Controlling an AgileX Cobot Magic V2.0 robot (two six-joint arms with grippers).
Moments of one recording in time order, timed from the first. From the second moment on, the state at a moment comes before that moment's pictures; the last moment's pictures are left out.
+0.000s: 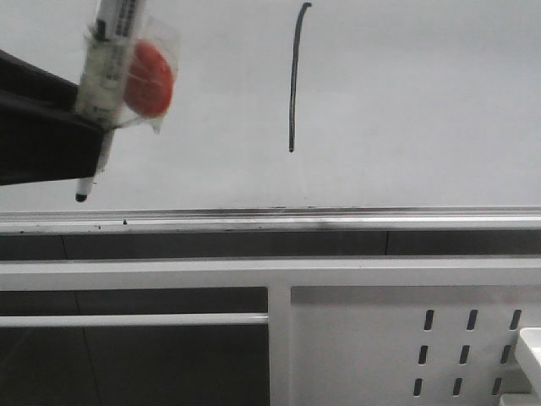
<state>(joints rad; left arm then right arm) -0.34 0.98 -0.37 1.43 -0.77 -0.94 1.01 1.21 -1.12 0.08 0.65 -0.39</state>
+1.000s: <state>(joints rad) -0.34 1.16 -0.33 1.36 -0.87 -0.81 1.01 1.21 -1.06 0.09 0.58 -0.39</state>
